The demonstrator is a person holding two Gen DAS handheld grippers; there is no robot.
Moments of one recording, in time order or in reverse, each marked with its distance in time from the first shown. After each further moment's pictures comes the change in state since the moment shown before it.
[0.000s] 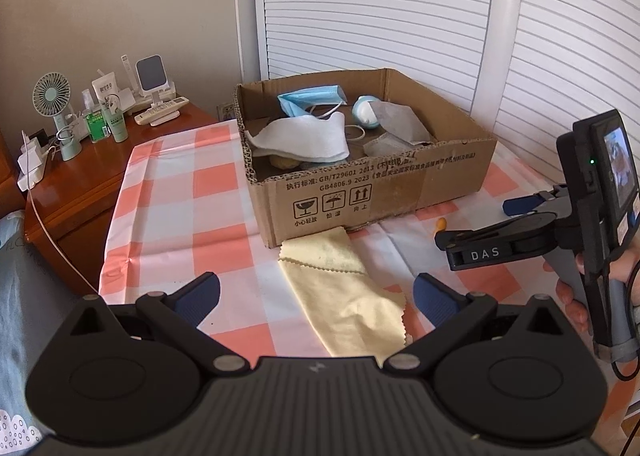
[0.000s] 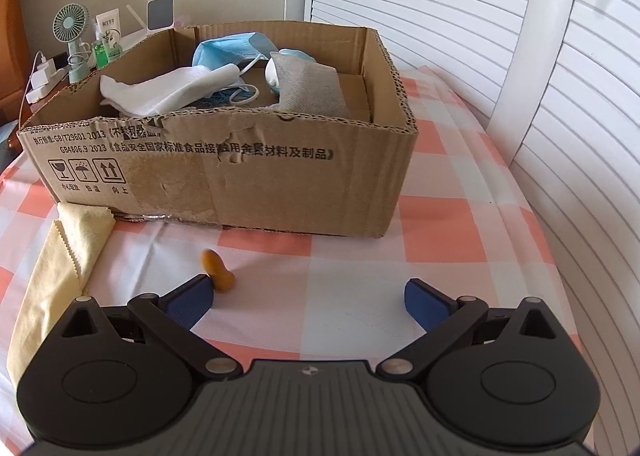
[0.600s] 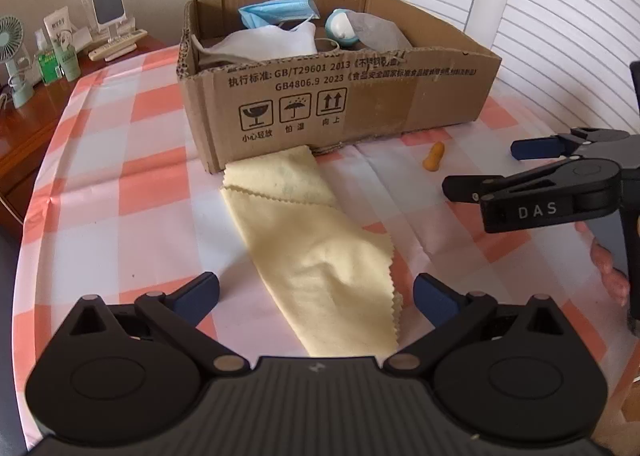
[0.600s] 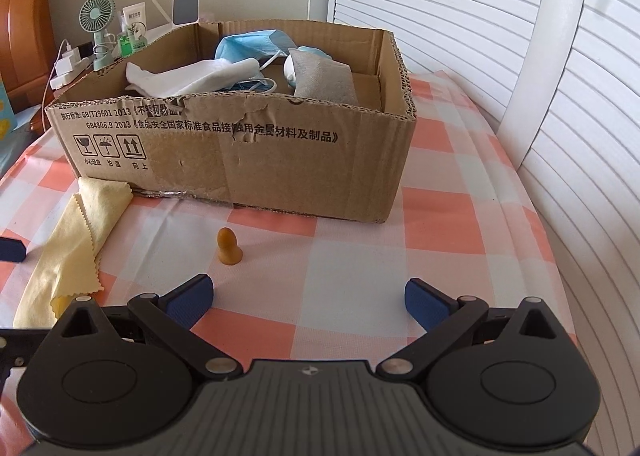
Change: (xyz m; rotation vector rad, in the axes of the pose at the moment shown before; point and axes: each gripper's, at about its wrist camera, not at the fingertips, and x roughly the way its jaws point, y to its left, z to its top) left arm 0.063 -0.013 -0.025 0.000 0.168 -0.078; right arm -0.011 -0.007 -0.013 -0.058 -0.010 0.054
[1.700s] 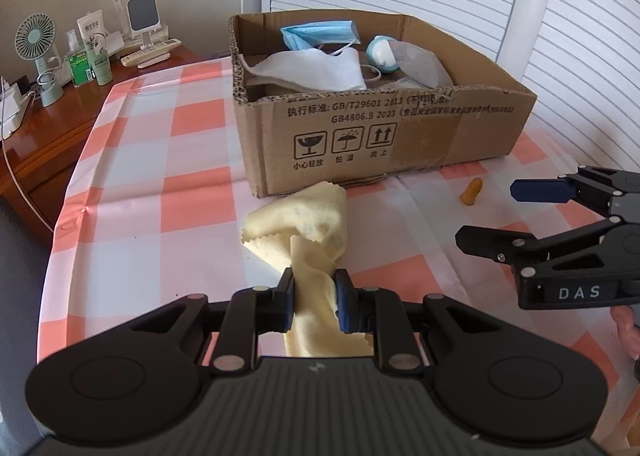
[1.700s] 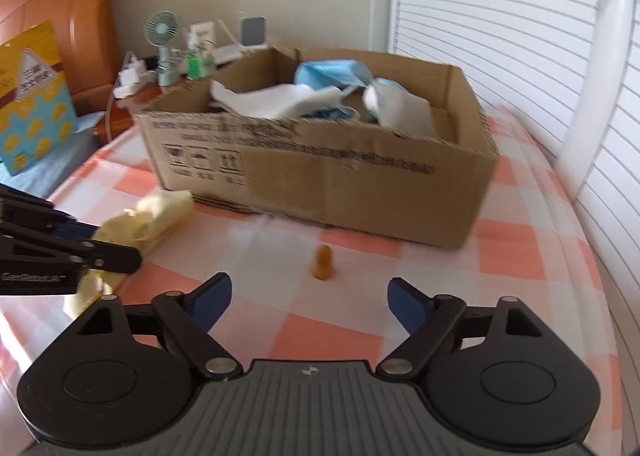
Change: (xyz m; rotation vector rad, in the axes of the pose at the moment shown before) left arm -0.007 0.021 0.009 -0.074 -0.050 0.053; right arm -0.017 0.025 -0.004 -0.068 -0.083 0.165
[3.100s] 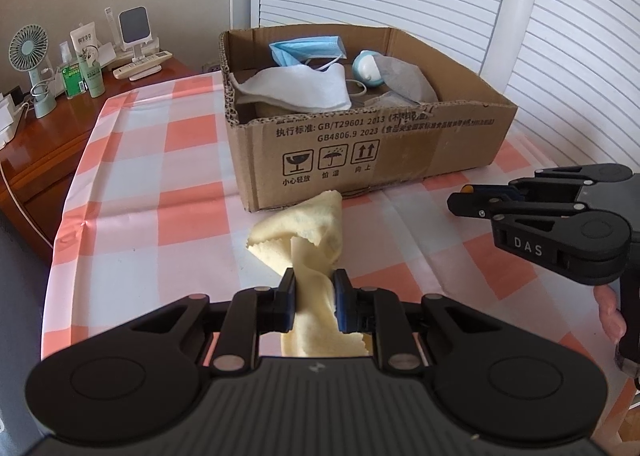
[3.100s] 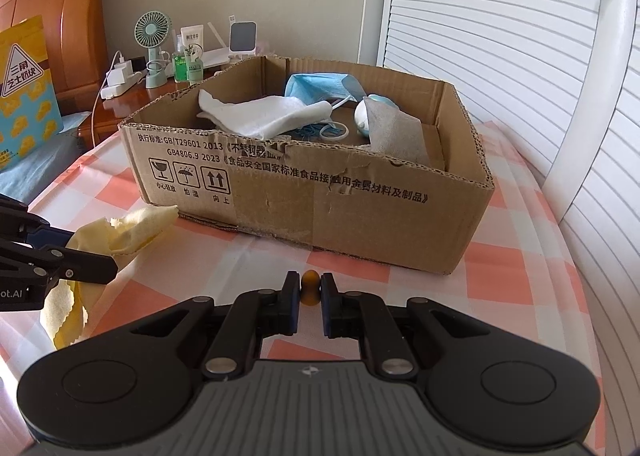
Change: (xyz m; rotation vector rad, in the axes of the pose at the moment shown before) left arm -0.014 -0.001 0.003 0.024 -0.026 -0.040; right arm 0.005 0.005 0.012 -0.026 -0.018 -0.062
